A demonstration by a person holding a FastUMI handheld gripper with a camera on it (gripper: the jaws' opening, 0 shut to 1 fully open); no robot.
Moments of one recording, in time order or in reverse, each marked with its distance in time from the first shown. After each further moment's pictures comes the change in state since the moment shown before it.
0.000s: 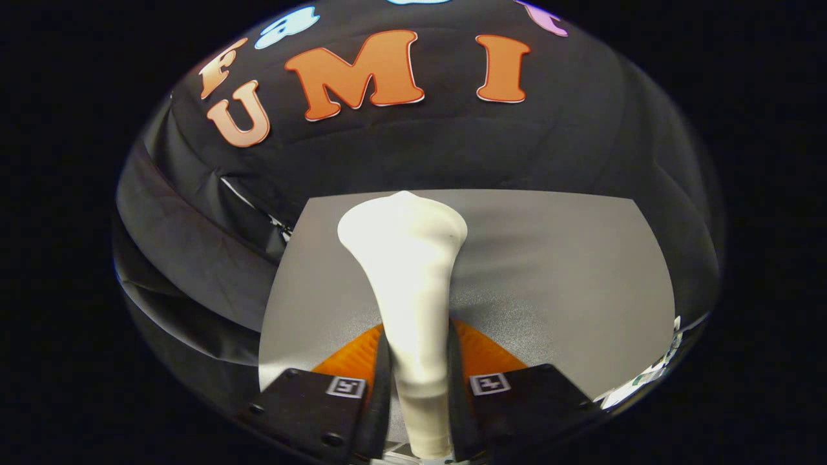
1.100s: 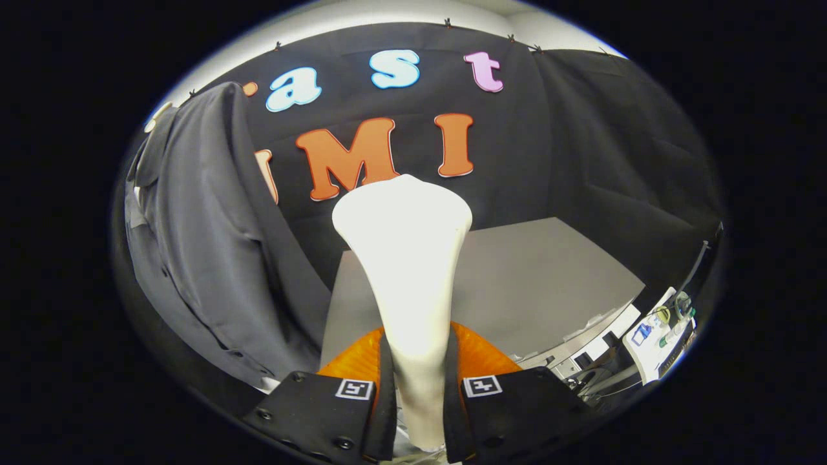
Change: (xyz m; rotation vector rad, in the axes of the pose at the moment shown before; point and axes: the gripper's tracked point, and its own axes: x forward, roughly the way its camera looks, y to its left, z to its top) arm -0.150 0.061 -0.056 0.124 -0.447 -0.106
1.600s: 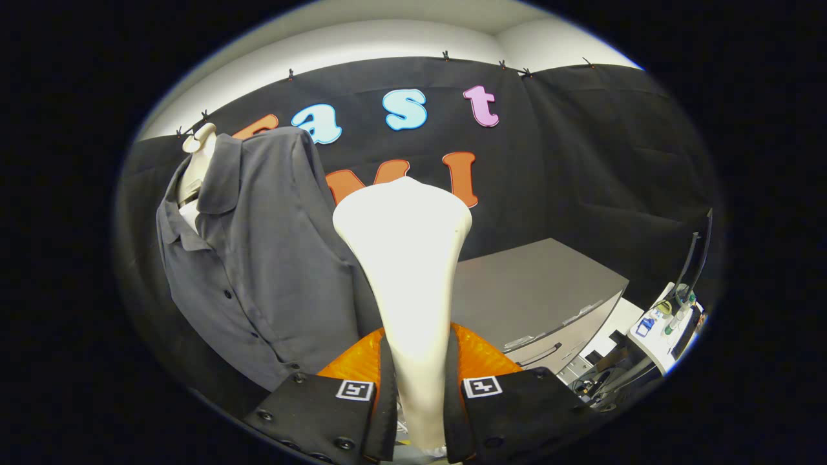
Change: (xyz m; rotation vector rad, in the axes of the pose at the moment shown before) arm -0.099 0.062 0.021 0.047 -0.159 0.020
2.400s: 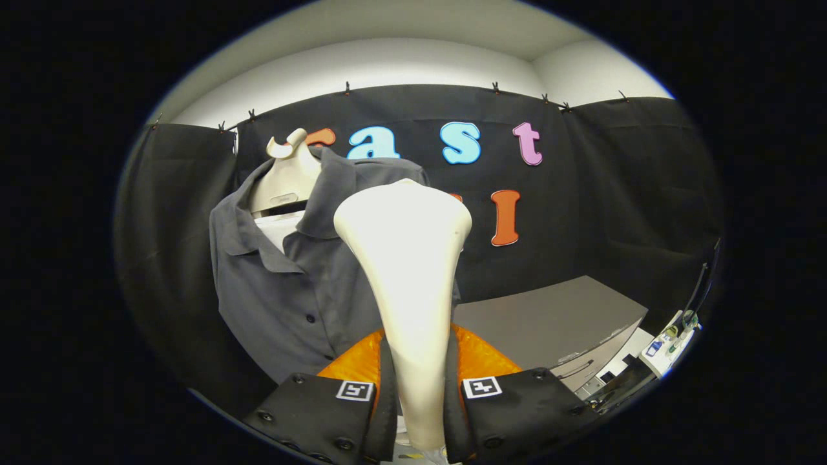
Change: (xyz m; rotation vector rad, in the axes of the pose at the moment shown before) arm -0.025 0.155 0.022 -0.093 -0.103 0.118
